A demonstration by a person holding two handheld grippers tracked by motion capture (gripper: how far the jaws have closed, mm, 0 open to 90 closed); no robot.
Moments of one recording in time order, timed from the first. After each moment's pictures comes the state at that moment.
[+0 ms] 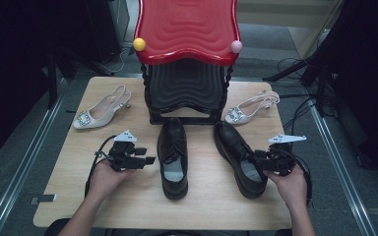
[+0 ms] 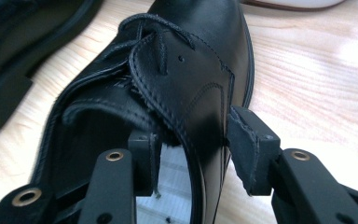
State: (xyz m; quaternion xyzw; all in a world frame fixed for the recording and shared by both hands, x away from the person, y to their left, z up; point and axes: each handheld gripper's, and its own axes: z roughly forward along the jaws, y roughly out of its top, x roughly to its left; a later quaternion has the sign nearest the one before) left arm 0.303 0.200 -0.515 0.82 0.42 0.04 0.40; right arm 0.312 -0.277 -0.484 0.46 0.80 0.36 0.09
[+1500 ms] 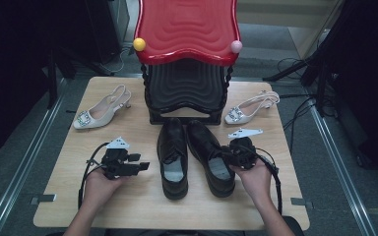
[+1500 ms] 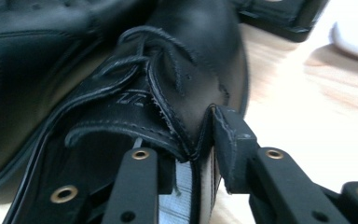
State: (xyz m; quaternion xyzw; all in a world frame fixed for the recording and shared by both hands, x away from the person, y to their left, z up) left arm 0.281 0.211 -0.519 0.80 0.44 0.04 0.40; right arm 0.317 -0.174 -0.480 0.43 0.83 0.35 0.10
